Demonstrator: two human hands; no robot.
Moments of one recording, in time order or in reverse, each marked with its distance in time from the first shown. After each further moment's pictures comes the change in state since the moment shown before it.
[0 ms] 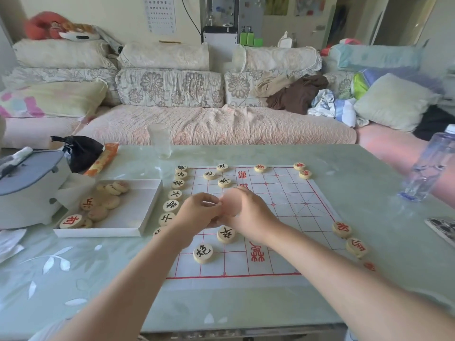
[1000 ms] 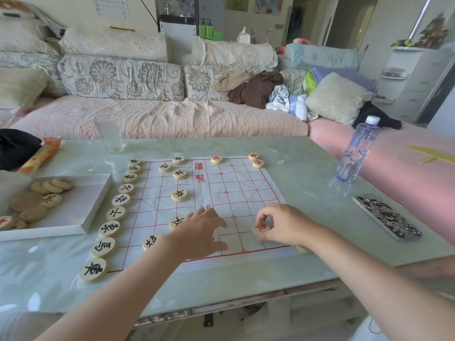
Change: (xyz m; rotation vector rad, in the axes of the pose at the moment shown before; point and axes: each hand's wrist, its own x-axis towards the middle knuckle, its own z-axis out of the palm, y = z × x) left_hand -0.016 -0.044 0.088 1.253 -0.398 0.610; right_hand -0.106 0.109 -0.109 -0.418 -0.107 0.295
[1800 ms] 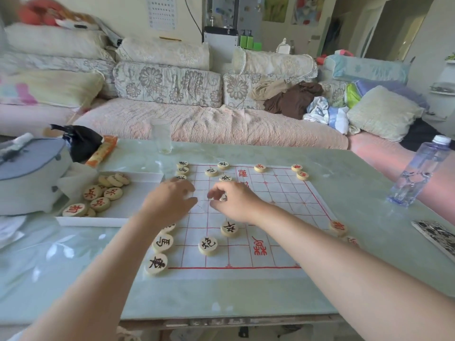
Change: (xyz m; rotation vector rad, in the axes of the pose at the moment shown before) left_hand -0.064 -0.132 -0.082 -0.125 0.382 -0.427; right_hand 0.092 -0.196 0.040 0.269 -0.013 -0.297
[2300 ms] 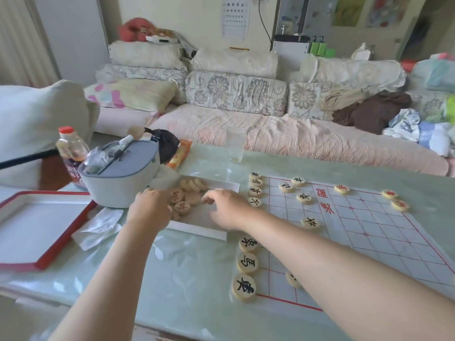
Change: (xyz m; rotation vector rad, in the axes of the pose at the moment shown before) left_hand -0.033 -0.189 -0.078 0.244 0.063 -0.515; right_hand 0.117 -0.125 0.129 -0.202 -0.202 -0.213
